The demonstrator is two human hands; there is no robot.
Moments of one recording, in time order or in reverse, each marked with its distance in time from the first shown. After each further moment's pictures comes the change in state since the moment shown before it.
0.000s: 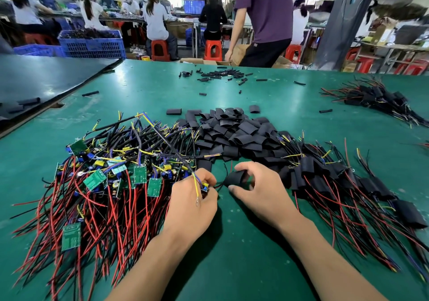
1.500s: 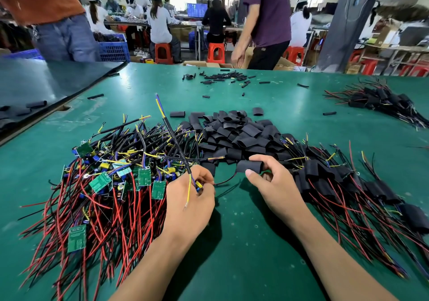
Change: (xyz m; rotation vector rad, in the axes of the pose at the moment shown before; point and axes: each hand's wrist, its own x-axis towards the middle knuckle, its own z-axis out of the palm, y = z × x) left_hand -0.001 0.023 -0.014 -0.106 0.108 -0.117; right_hand 0.004 0.004 -0.012 0.382 0.049 0.208
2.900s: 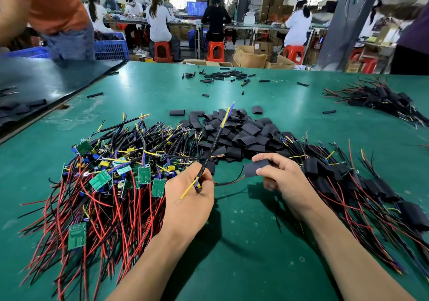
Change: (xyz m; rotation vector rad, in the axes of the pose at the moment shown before) left_hand 0.004 -0.008 0.003 0.037 0.067 0.105; right_hand 0.015 0.001 -0.019 0.305 -0.140 0.076
